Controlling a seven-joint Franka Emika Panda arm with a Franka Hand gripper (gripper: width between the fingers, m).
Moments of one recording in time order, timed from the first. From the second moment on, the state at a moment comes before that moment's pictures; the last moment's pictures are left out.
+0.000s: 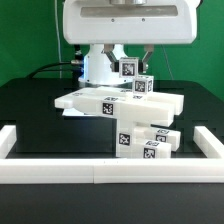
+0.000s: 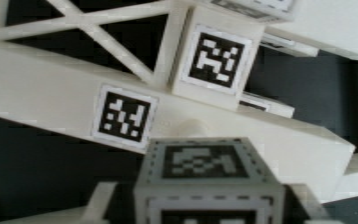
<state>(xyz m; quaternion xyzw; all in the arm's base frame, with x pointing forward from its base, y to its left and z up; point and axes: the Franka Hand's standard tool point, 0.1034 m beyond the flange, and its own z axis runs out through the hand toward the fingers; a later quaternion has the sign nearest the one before) 0.574 0.001 0.147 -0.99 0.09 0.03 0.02</state>
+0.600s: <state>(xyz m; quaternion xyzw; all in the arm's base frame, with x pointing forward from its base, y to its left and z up) 0.572 -0.004 0.126 -0.99 0.09 0.04 0.01</state>
